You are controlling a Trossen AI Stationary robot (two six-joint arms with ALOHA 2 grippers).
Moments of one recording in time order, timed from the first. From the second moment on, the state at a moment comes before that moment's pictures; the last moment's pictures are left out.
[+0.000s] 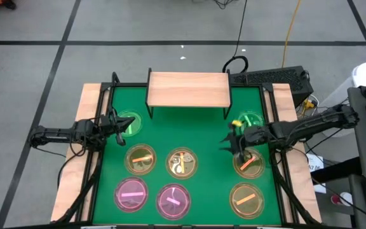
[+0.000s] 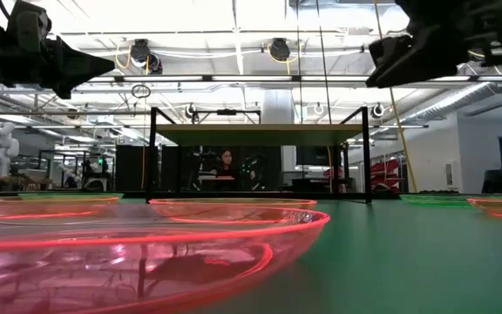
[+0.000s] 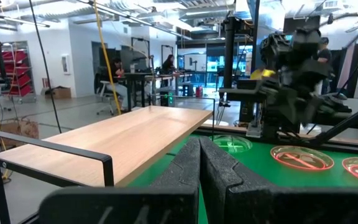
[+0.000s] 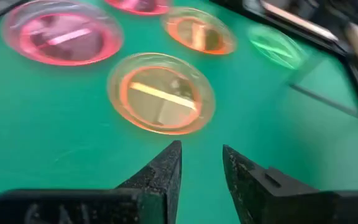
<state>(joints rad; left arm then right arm) -0.03 0.01 0.01 0.18 -0.38 0.07 0.19 0.96 0.48 -0.07 0.08 -0.29</state>
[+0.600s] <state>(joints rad) -0.03 0.01 0.01 0.18 -0.38 0.07 0.23 1.39 0.44 0.39 0.11 -0.46</state>
